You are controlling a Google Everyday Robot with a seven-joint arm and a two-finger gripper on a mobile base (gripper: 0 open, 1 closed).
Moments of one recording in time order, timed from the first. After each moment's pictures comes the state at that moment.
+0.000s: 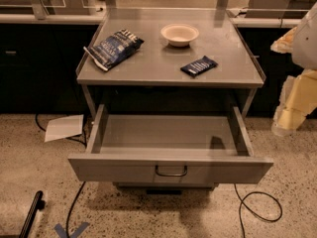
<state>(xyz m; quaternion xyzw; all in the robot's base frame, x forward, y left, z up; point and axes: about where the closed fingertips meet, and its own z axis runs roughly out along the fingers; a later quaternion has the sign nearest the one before) 0.438 -0.216 0.977 -0.60 0.78 -0.04 0.16</state>
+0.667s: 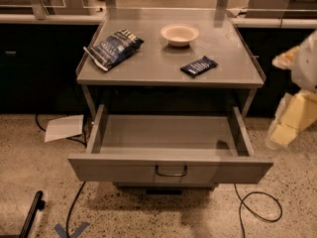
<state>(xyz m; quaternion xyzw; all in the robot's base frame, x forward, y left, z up) 0.435 -0.221 0.949 -0.58 0.79 -0.01 0.19</state>
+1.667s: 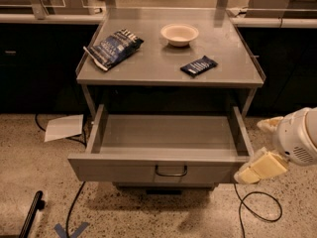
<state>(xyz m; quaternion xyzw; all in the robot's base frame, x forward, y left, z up) 0.411 -0.217 0.823 -0.46 0.85 0.08 0.25</state>
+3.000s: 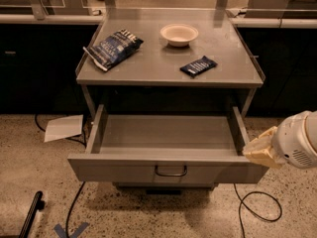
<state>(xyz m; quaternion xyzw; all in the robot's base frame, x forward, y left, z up) 0.409 -0.218 0.817 -0.45 0.85 0.08 0.26</state>
